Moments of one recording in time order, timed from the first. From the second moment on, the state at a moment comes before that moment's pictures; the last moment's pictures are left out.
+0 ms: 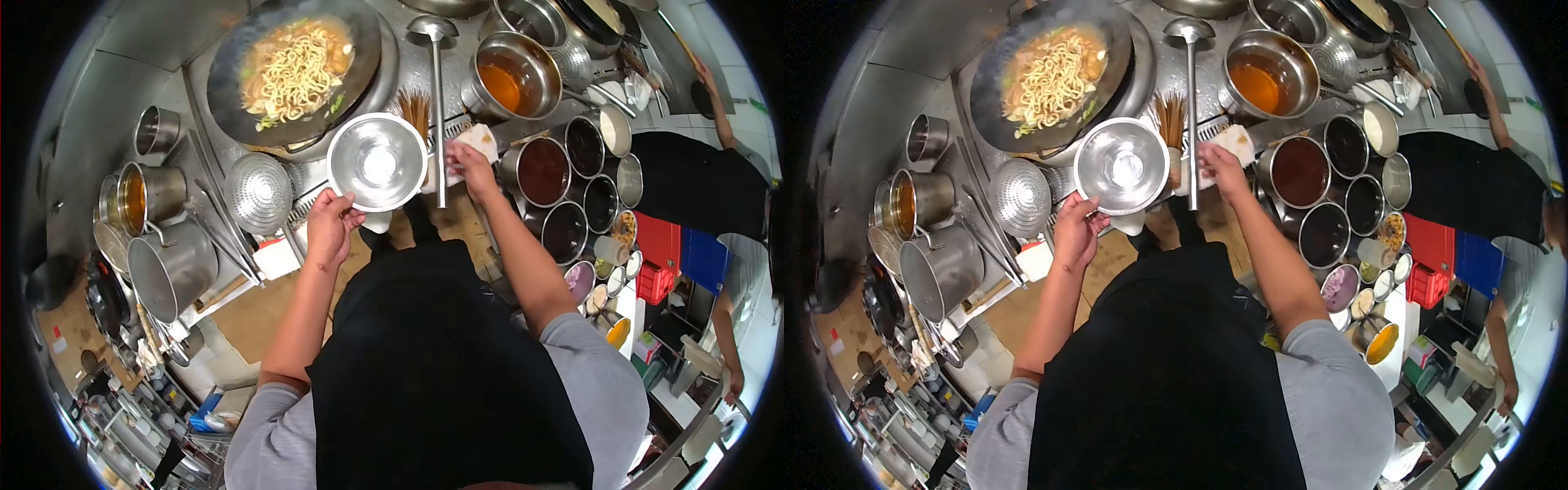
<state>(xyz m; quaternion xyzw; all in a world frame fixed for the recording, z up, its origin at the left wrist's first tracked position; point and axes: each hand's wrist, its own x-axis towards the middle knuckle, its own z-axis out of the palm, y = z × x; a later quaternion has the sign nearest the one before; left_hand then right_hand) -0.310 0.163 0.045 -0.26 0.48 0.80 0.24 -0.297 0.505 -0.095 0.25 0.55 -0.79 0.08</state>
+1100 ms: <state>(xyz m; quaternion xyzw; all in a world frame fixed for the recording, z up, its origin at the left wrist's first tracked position) -0.287 0.162 0.029 -0.33 0.45 0.81 0.17 -0.268 0.477 -0.292 0.60 0.47 -0.64 0.03</state>
